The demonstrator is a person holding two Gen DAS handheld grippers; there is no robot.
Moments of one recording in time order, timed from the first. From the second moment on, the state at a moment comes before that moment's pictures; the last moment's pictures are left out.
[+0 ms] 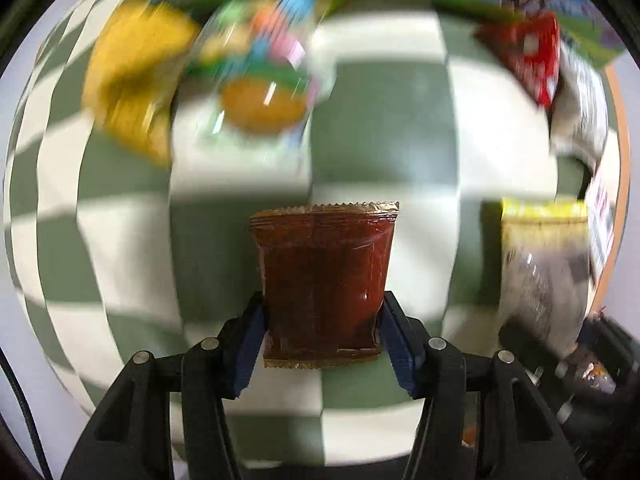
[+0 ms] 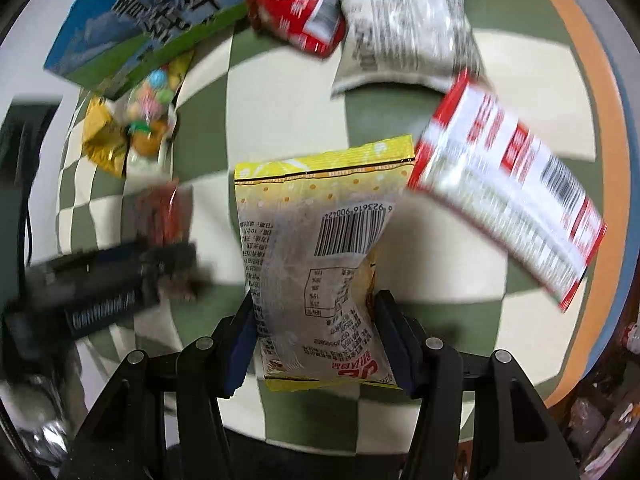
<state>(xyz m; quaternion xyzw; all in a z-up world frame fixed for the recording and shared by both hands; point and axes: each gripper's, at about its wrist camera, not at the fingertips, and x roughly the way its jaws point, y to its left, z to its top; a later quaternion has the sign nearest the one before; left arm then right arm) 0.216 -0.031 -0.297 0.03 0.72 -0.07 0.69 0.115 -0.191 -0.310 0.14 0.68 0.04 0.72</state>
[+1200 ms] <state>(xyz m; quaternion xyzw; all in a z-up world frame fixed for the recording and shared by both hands) 0.200 -0.041 -0.225 -0.02 0.68 -0.09 0.72 0.100 -0.129 -0.269 0.13 0.65 0.07 0.75</state>
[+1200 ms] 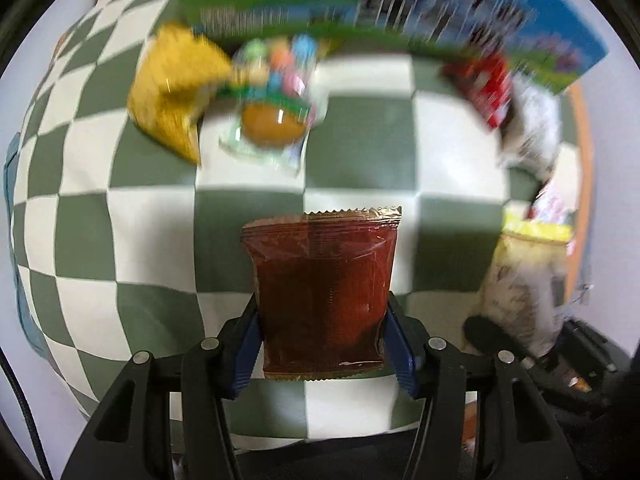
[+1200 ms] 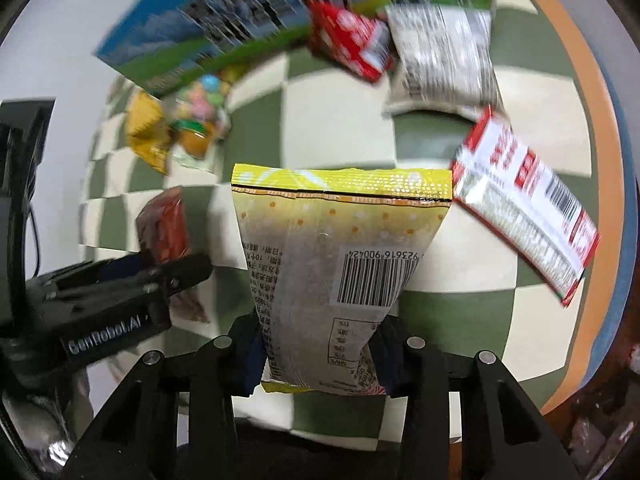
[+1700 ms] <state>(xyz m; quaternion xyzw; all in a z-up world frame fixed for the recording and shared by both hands) 0.377 -0.017 -0.085 -0.02 0.61 -0.10 0.79 0.249 -0.149 -0.094 0.16 0.53 0.15 0.82</state>
